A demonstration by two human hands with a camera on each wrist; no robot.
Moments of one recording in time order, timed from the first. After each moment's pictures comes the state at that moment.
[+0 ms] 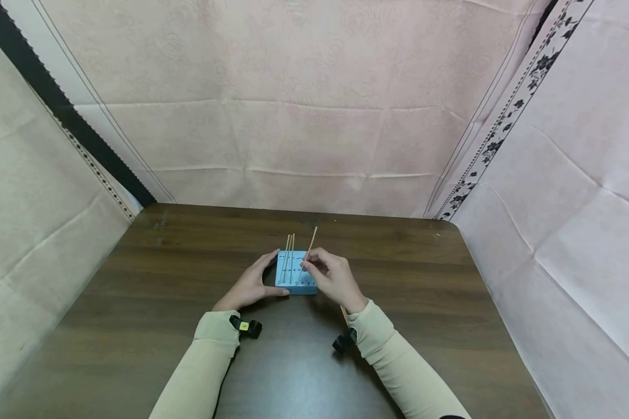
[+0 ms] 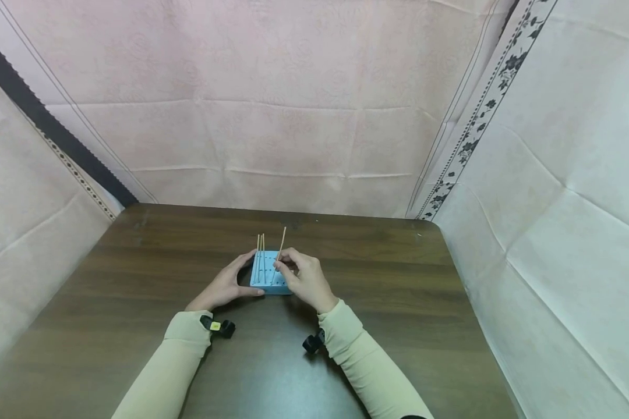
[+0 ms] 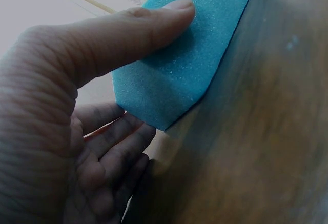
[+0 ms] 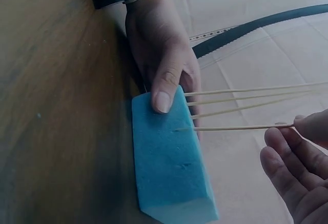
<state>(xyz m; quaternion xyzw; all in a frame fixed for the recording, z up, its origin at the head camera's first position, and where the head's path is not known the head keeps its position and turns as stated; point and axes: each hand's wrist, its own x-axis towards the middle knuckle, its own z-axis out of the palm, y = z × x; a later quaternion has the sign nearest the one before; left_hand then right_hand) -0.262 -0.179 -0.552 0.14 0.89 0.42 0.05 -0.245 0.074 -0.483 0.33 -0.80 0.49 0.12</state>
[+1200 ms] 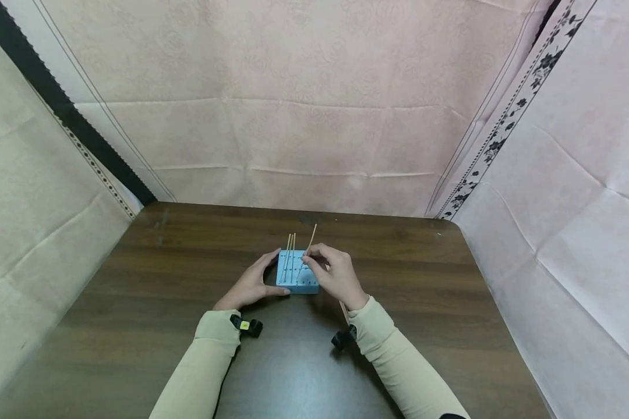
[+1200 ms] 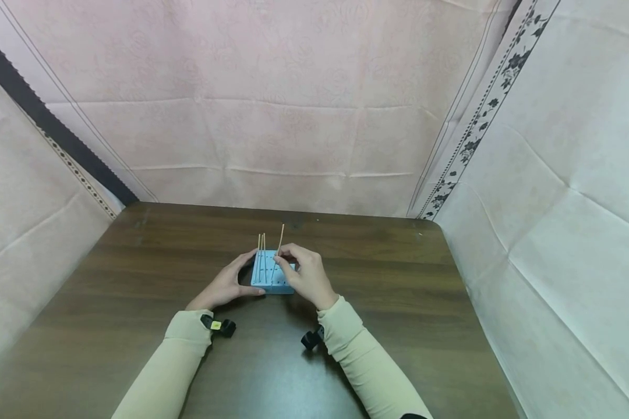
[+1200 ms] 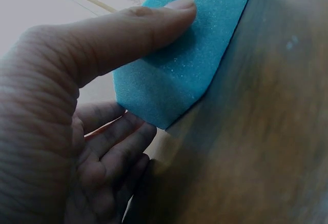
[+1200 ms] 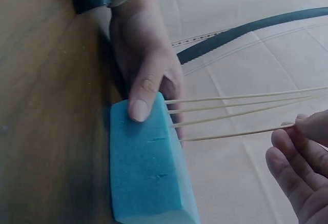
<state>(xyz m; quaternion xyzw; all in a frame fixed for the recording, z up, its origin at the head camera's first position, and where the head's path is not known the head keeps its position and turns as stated) -0.263 -0.181 -0.554 0.14 0.89 0.43 0.04 -0.248 0.070 -0.475 0.36 -0.78 0.49 0.18</state>
